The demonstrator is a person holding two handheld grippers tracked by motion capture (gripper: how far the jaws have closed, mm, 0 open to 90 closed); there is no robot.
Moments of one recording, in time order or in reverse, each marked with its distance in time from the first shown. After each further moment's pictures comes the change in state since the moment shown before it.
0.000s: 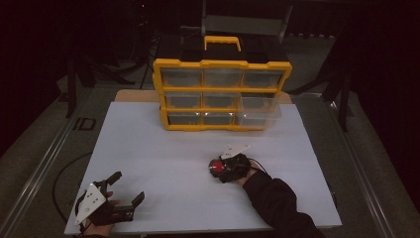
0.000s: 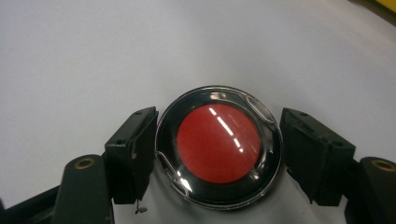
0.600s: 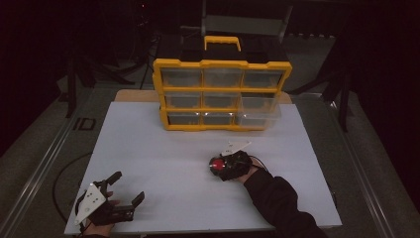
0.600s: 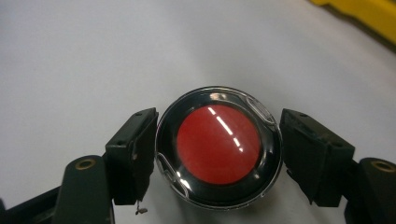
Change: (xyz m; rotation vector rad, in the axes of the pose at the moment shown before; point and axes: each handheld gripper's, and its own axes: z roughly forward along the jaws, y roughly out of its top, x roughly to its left) left arm 0.000 0.000 0.000 -0.002 -0.001 -0.004; right arm 0.003 0.015 -0.015 0.010 -0.007 0.015
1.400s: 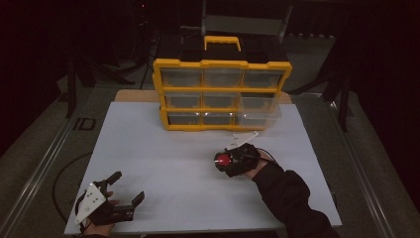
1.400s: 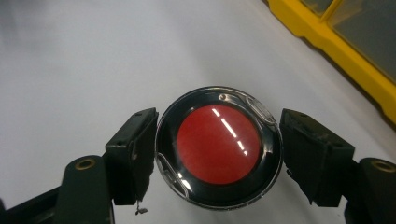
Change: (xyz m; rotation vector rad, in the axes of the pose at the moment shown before) left arm 0.000 0.000 0.000 0.000 0.003 -0.004; right arm 0.004 0.033 -0.049 0.036 0.002 -0.048
